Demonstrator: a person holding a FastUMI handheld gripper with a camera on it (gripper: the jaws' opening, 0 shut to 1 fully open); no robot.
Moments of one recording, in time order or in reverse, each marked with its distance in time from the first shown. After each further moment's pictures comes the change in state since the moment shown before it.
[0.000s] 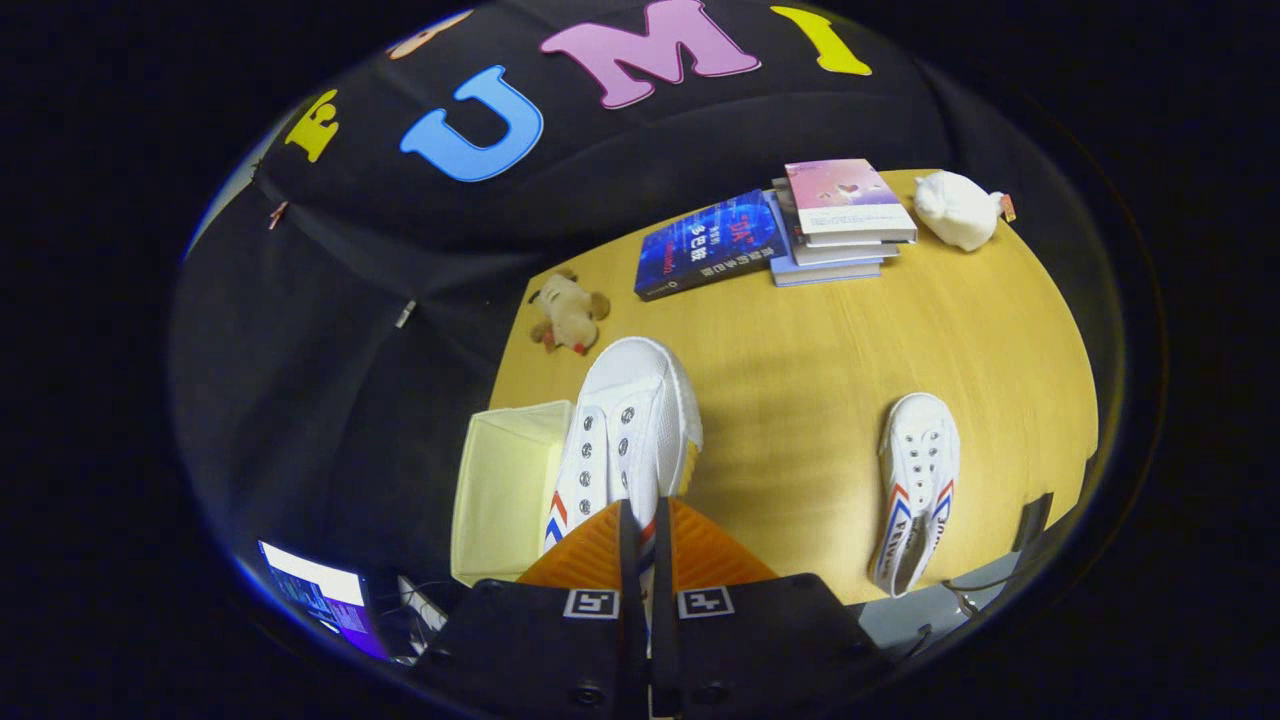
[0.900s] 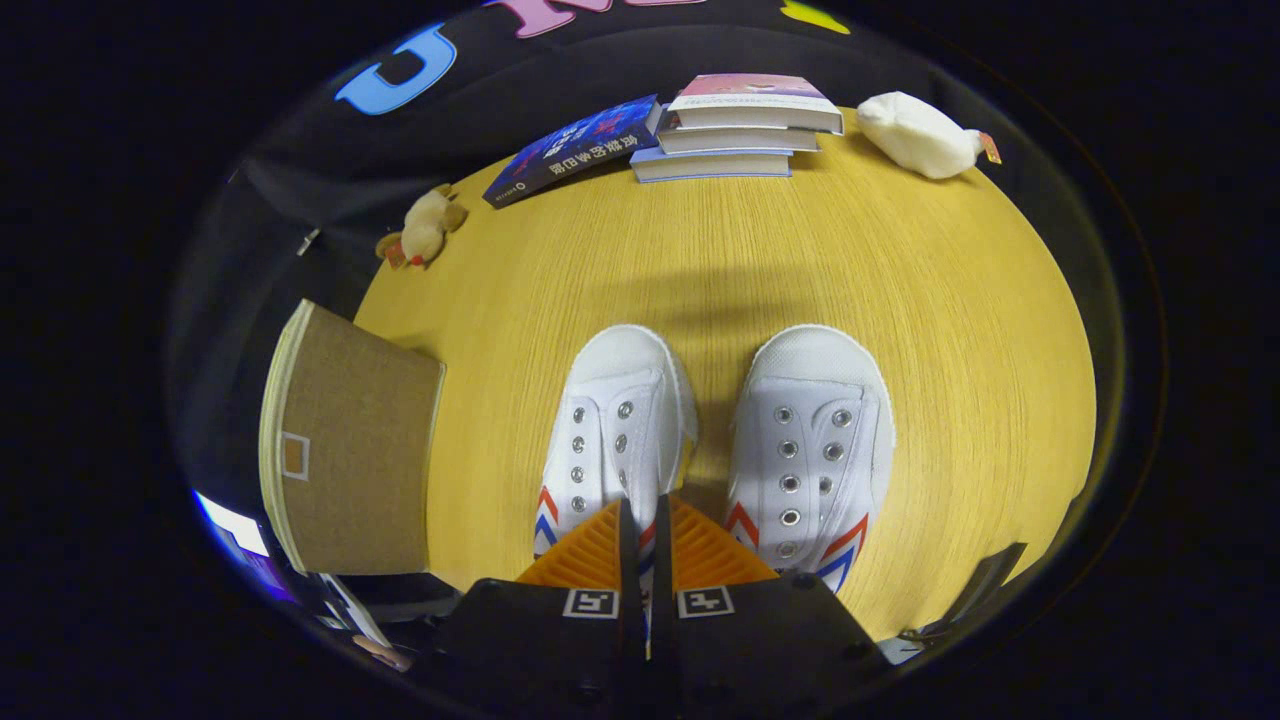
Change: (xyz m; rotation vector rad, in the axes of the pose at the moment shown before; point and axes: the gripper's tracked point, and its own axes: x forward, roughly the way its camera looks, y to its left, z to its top) arm 0.075 -0.230 -0.063 -0.077 0.176 -0.201
